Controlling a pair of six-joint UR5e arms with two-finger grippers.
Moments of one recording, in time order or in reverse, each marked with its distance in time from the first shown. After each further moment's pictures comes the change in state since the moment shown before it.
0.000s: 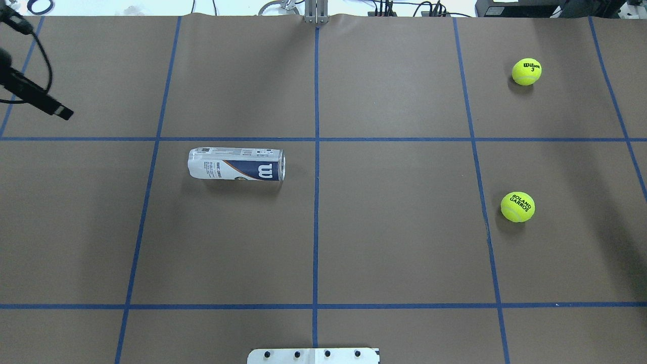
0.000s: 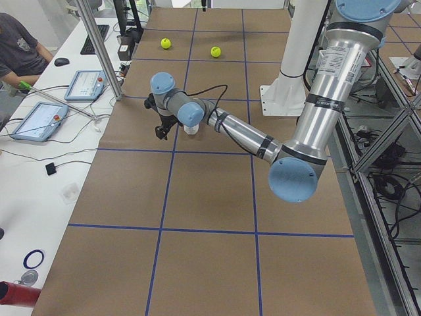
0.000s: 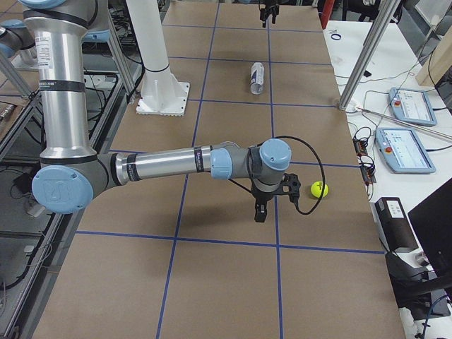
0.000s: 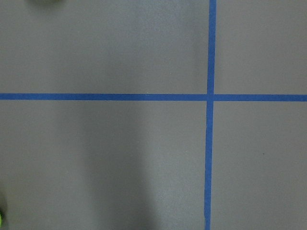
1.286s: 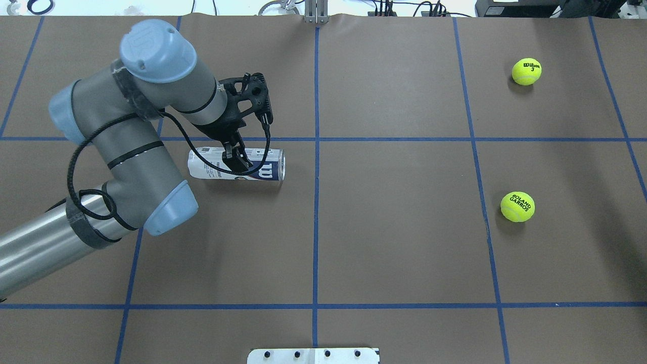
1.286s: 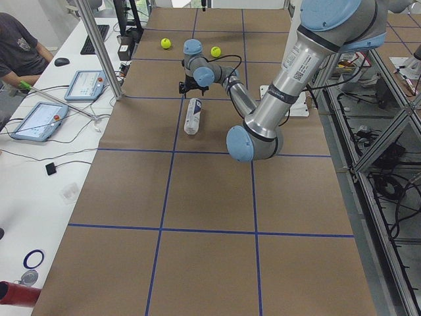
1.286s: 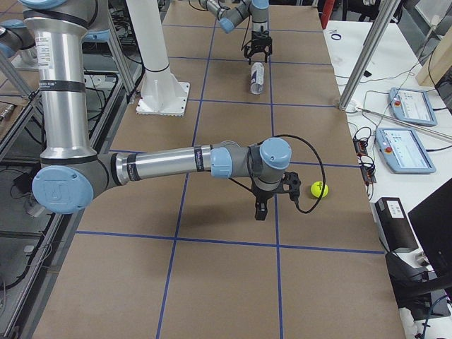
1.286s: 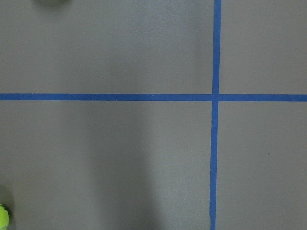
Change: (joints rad) left arm 0.395 -0.320 0.072 0.061 0.332 0.341; right arm 0.001 0.001 0.006 -0.001 0.018 0.003
